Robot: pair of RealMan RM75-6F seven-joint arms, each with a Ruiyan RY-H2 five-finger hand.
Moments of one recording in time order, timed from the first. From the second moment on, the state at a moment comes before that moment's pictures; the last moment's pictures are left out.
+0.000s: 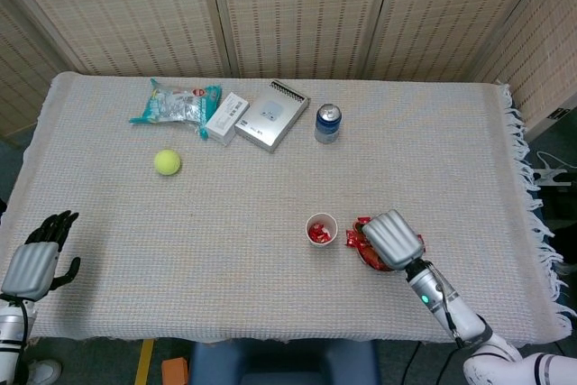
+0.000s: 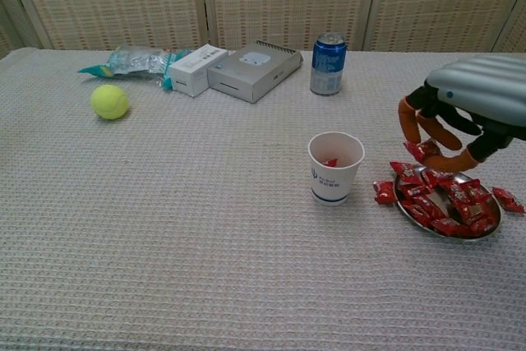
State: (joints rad) left arm -0.21 -1.18 -0.05 -1.48 1.35 1.27 0.04; right arm 0.56 -1.32 0.09 -1.73 -1.37 1.04 -0.47
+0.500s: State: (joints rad) left arm -0.21 -1.17 -0.06 -1.48 1.35 1.26 0.03; right arm 0.78 -1.50 0.20 -1.72 -0.98 0.95 -0.75
